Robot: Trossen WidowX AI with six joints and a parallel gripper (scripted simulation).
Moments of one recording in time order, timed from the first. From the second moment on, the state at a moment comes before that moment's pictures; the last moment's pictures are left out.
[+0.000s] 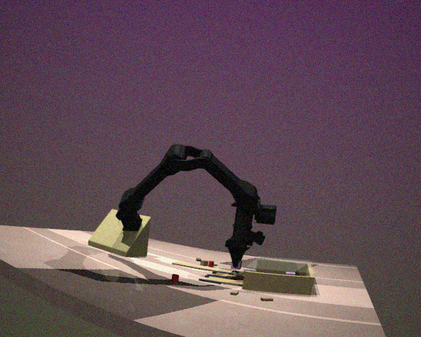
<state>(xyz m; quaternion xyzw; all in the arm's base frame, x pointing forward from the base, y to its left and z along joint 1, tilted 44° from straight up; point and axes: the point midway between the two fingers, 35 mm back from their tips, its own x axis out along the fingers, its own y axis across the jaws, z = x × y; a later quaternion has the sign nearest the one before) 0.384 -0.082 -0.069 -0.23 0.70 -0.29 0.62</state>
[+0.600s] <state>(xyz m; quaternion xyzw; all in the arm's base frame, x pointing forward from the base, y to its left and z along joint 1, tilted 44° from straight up) 0.334 -0.054 -0.043 -0.23 0.70 -0.29 0.61</state>
